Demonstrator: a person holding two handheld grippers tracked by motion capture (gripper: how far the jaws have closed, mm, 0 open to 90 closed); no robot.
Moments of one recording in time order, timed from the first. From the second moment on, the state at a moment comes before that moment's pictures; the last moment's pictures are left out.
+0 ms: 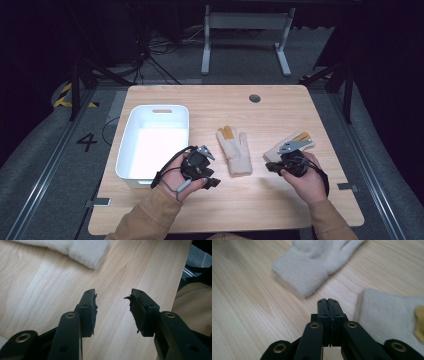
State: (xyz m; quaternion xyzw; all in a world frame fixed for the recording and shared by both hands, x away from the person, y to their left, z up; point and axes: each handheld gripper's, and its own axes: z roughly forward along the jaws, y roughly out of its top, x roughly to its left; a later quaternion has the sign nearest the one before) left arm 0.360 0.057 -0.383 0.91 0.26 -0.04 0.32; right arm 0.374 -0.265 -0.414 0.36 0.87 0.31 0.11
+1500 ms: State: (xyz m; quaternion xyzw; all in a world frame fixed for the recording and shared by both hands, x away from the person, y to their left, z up) left arm 0.368 0.064 -0.376 0.91 0.26 -0.05 0.33; right arm 0.400 -0.193 -0.434 0.28 0.92 0.28 0.06
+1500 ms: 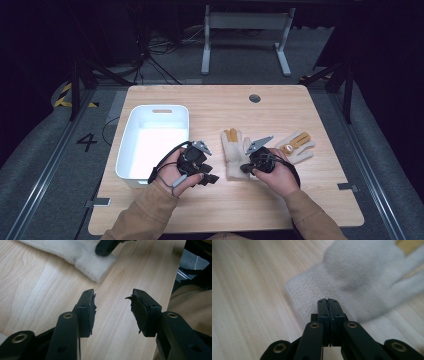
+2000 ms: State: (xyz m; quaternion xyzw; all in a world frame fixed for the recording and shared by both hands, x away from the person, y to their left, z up) left arm 0.370 0.061 -0.380 0.91 0.26 -0.05 0.33; right arm 0.370 -0.162 -0.436 0.25 0.93 0.28 0.01
